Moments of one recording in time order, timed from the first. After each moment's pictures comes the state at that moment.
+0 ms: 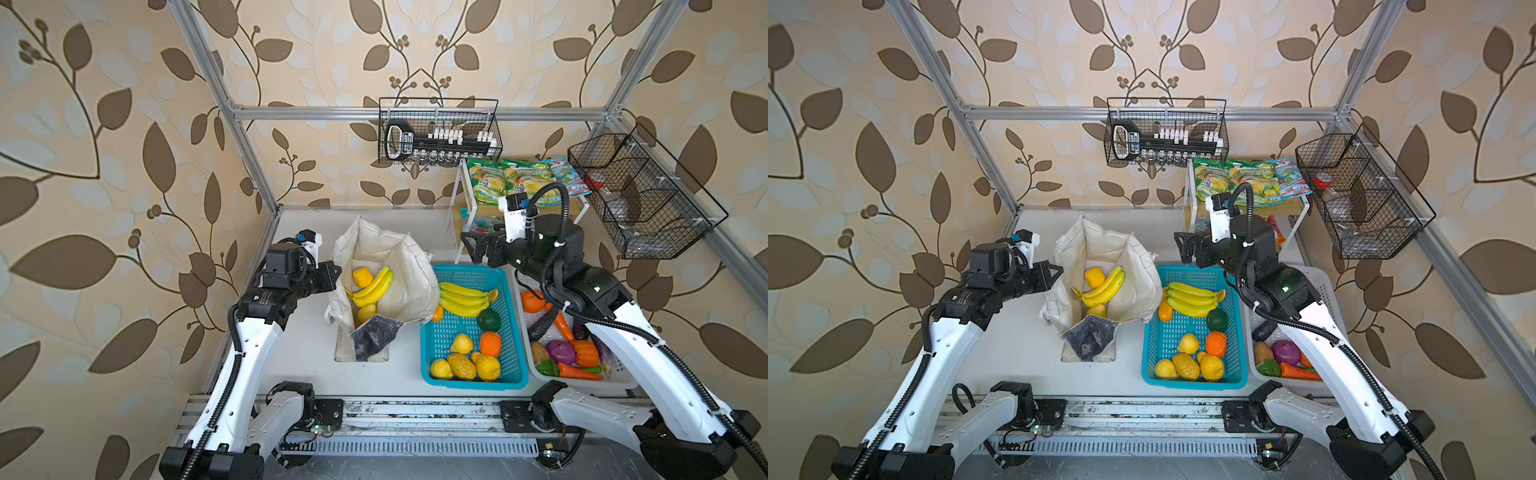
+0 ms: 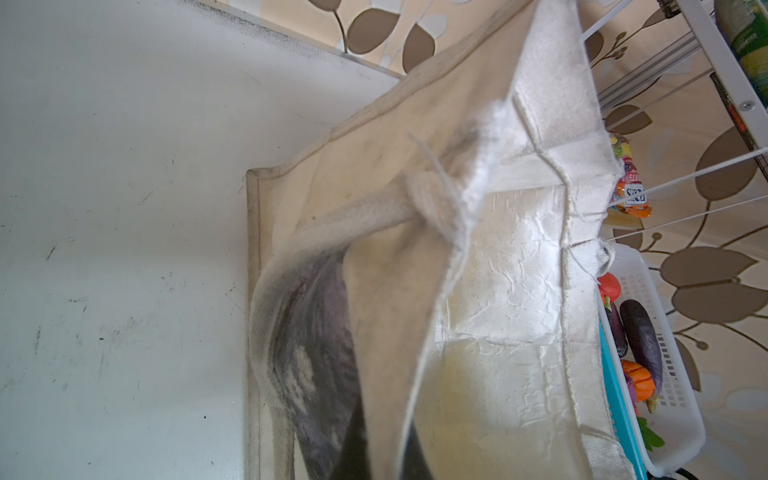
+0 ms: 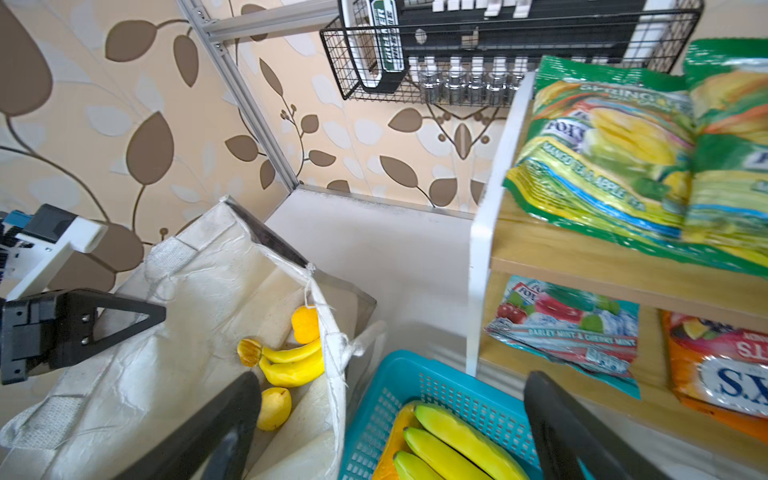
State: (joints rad) left arm -0.05 0.95 0.99 -0.70 0.41 -0.34; right arm 0.49 1.08 1.33 -0.59 0.04 0.22
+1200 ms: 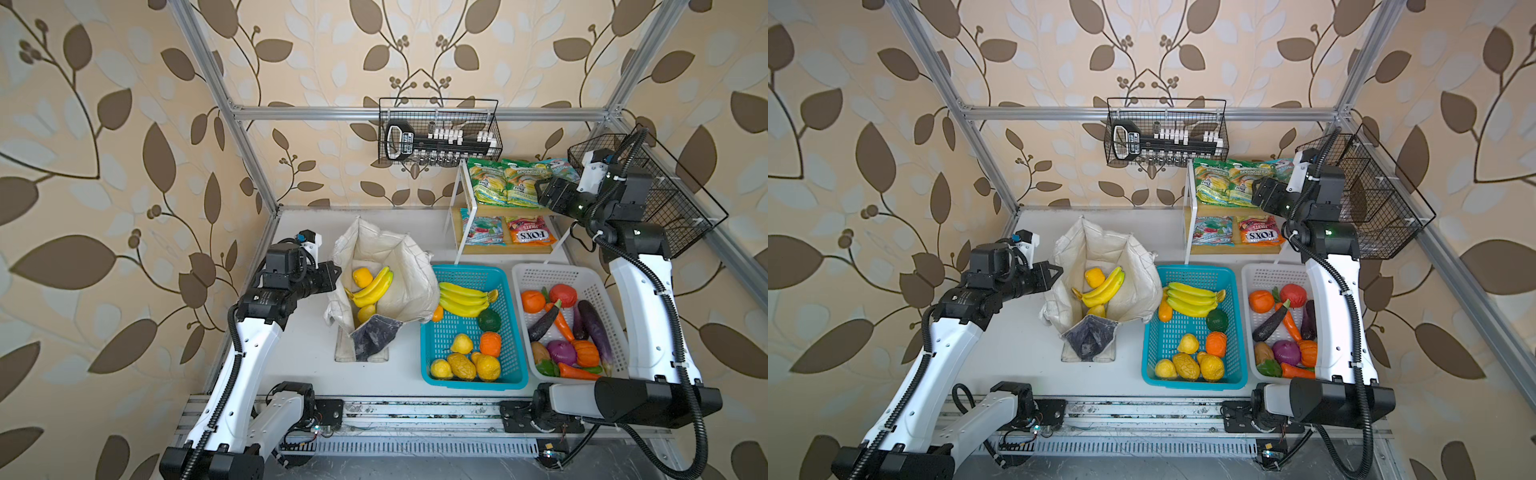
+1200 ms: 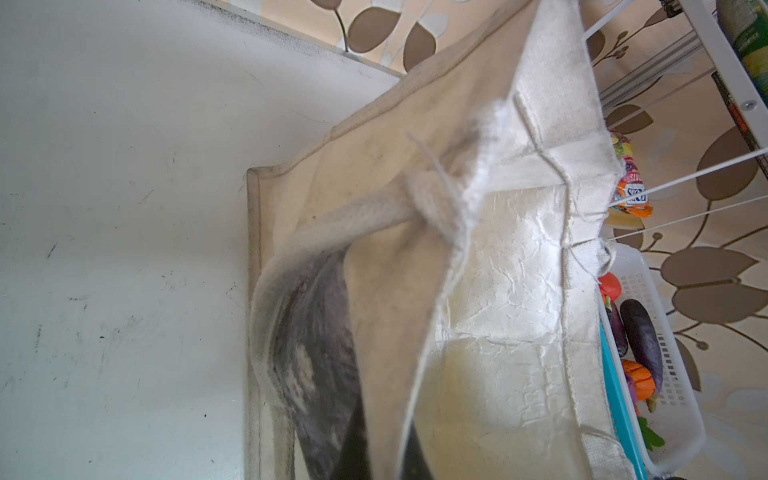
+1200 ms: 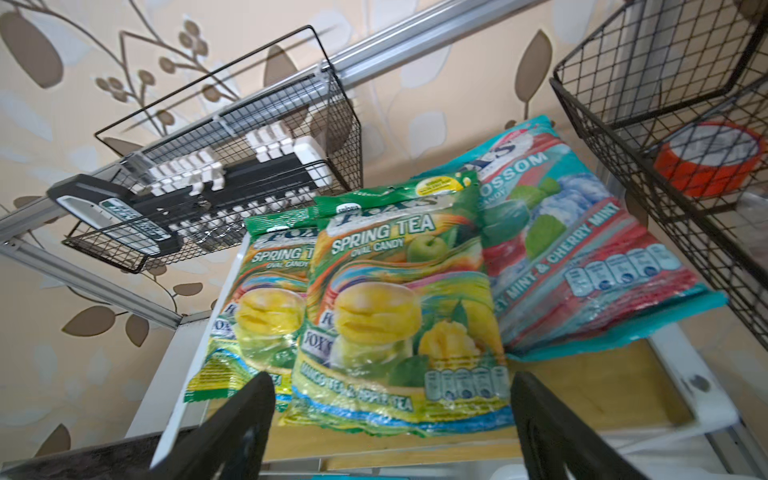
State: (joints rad) left arm -0.05 0.95 0.99 -0.70 0.41 -0.34; right arm -0.15 1.36 1.68 -0.68 -0.18 0.32
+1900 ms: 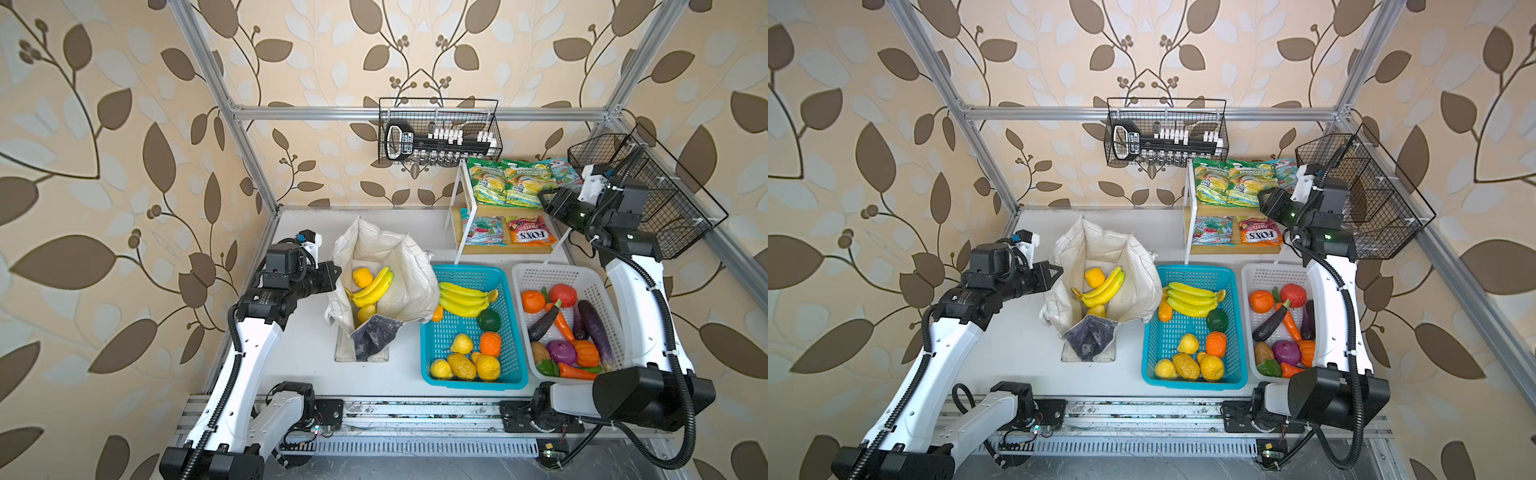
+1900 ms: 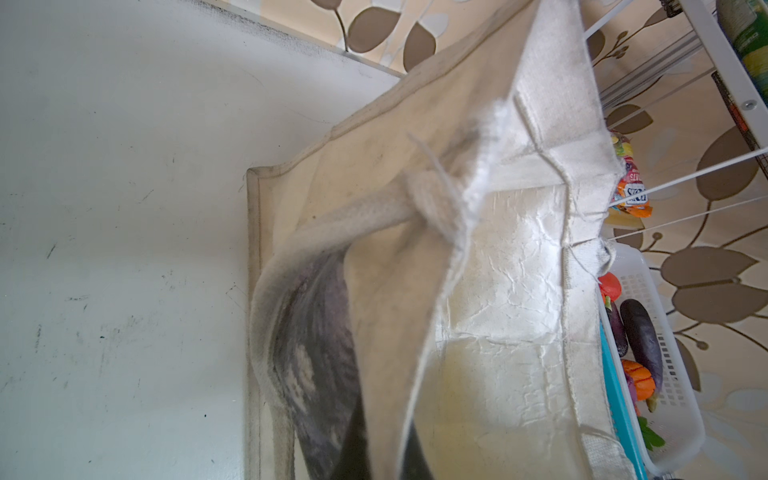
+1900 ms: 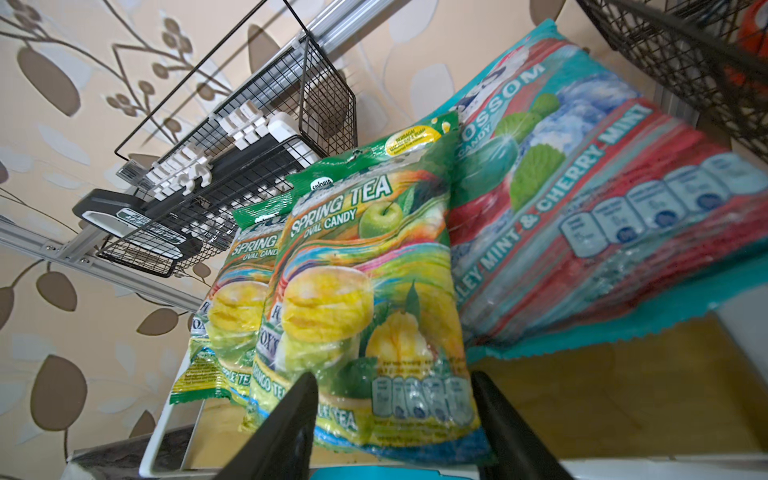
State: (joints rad) left arm -0.05 0.95 0.99 -0.70 0.41 -0.34; right arm -0.22 1.36 1.52 -0.54 -0.37 0.42
